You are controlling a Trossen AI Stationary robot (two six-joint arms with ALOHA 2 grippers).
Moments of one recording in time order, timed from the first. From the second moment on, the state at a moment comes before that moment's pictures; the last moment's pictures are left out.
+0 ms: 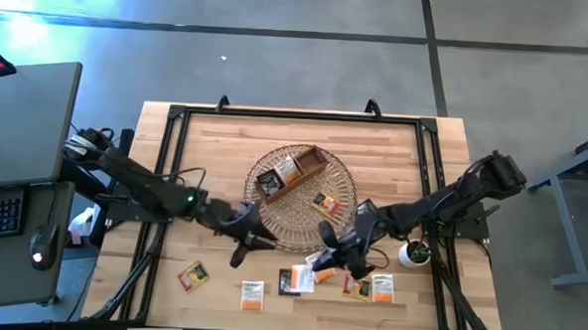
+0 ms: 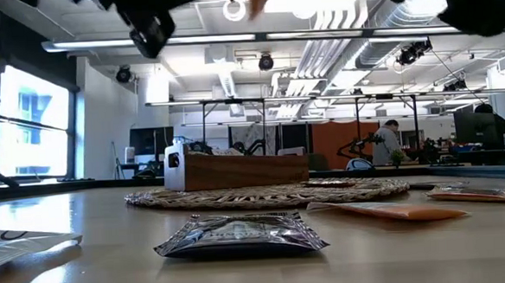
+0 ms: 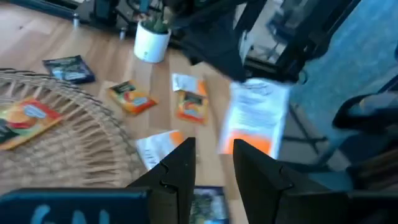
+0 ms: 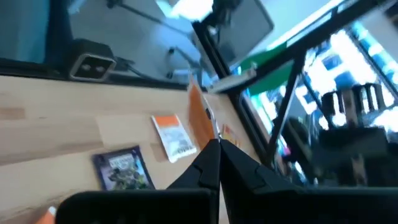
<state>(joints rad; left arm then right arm) -0.38 1.32 0.71 0.31 -0.09 -0.41 0.36 1.52 0.73 0.53 -0.24 -0.93</state>
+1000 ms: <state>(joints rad) -0.19 1.88 1.17 0.39 0.70 -0.32 0.36 1.52 0.67 0.61 -0.30 -0.91</state>
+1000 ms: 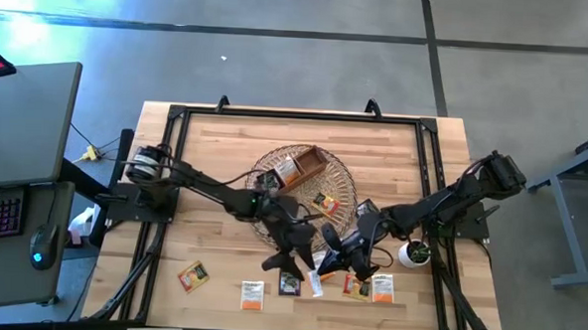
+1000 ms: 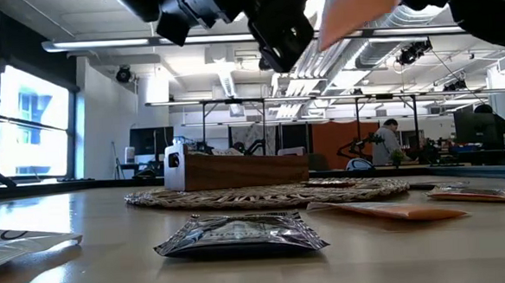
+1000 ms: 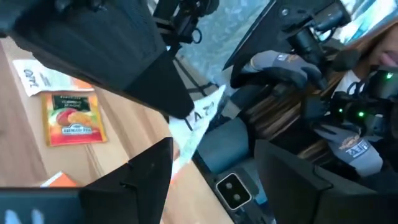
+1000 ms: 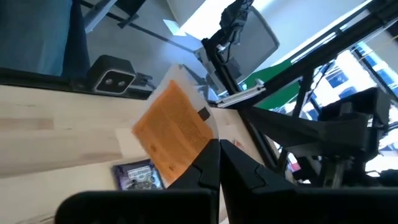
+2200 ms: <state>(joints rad) -0.19 1.88 1.20 0.30 0.64 -0.32 0.36 1.52 0.67 0.61 -0.29 -1.00</state>
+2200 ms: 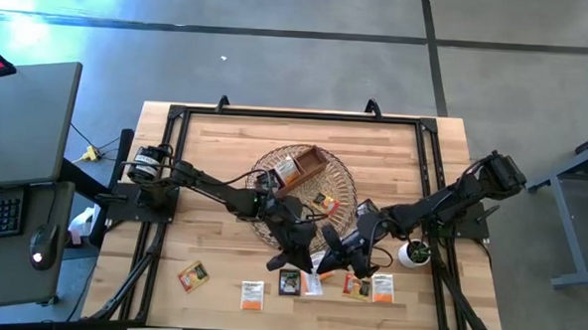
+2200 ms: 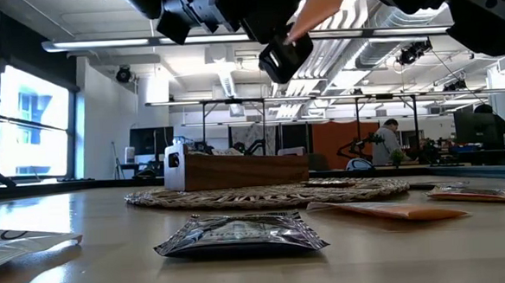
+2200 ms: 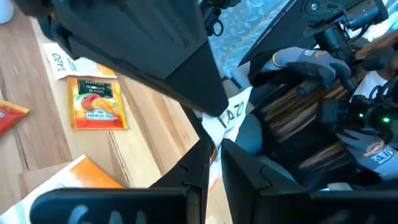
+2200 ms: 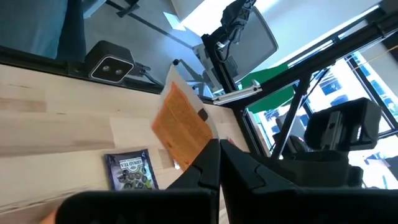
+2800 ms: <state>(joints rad) -0.19 1.88 1.20 0.25 0.58 -0.40 0.36 1.52 0.67 0.65 -0.10 -0.84</state>
